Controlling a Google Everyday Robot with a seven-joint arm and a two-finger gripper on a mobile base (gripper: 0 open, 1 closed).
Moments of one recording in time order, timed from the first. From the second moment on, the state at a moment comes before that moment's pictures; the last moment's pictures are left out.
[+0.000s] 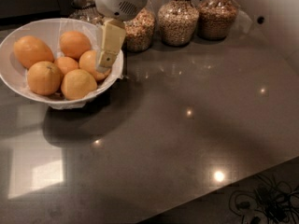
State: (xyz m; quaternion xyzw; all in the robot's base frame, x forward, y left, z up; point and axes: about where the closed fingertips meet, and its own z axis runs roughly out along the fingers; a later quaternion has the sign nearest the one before) arm 0.549 0.114 1.014 -0.78 0.51 0.11 0.35
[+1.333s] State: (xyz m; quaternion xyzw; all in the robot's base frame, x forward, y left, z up) arm 0.556 0.204 1.026 -0.81 0.42 0.16 0.37
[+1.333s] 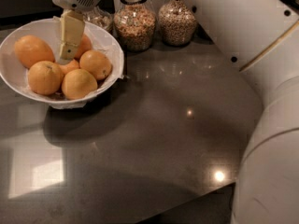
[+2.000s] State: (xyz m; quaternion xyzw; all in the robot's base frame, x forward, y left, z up) arm 0.584 0.223 1.021 -0.76 0.46 0.22 0.40
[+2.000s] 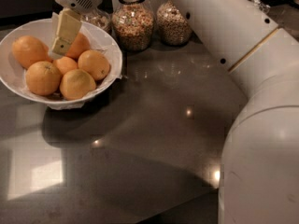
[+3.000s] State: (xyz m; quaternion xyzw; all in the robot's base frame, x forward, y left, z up) arm 0.584 0.232 1.029 -0.73 0.52 0.20 0.40
